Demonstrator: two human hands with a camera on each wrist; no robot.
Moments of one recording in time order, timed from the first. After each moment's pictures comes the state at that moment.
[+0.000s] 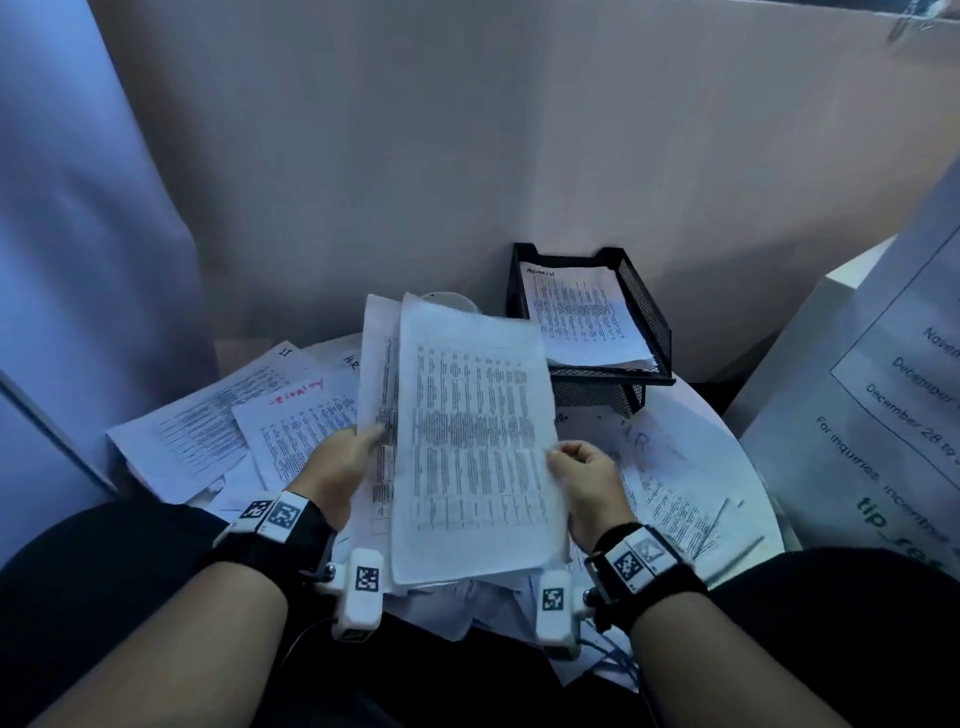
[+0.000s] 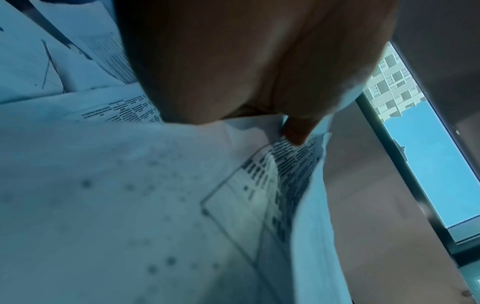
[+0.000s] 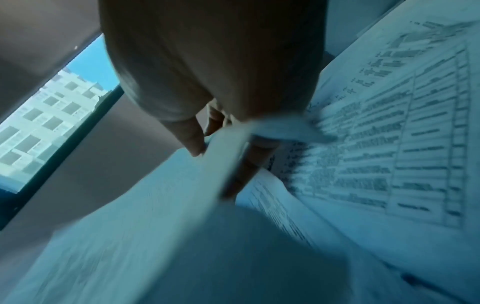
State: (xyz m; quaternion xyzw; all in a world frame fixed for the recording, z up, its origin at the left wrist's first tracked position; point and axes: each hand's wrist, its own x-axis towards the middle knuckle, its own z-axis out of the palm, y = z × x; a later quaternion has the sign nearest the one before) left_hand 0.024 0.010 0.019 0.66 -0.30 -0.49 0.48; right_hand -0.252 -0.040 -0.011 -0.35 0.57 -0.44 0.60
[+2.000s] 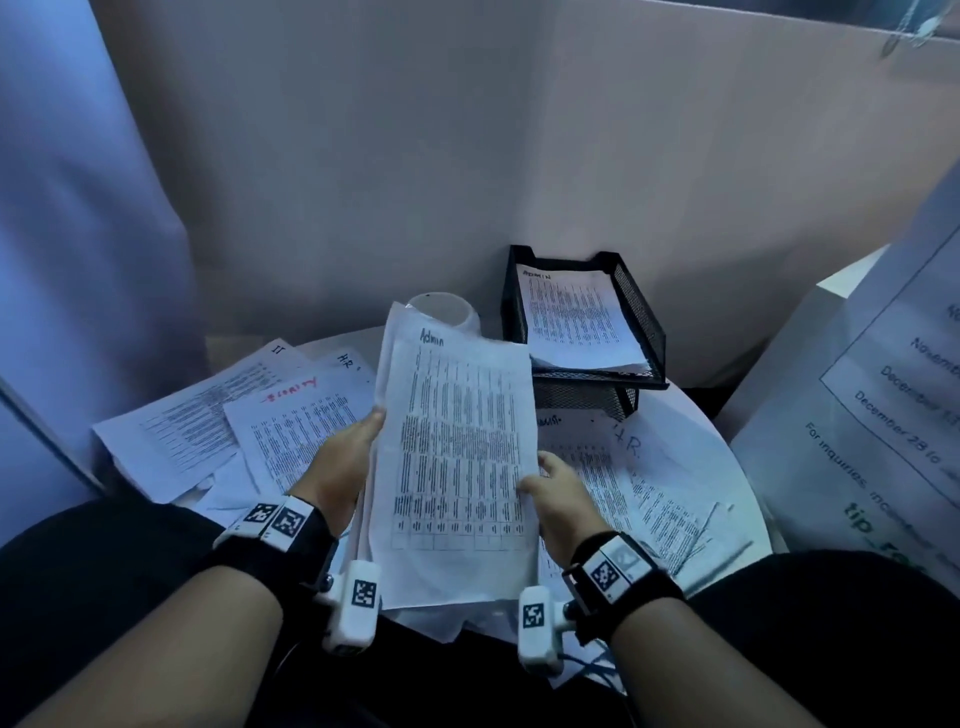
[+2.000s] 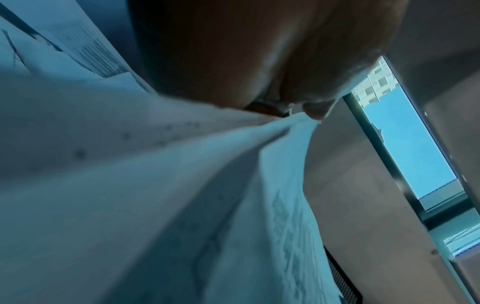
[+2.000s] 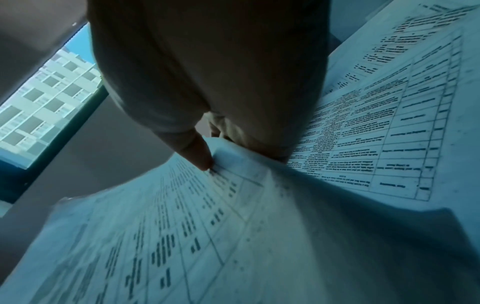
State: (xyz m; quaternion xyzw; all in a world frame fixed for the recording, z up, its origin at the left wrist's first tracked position) left_hand 0.012 0.020 0.033 0.60 -0.30 -0.52 0.52; right_hand -0.234 -0.031 -0.022 -0.41 0.58 -0.32 0.62
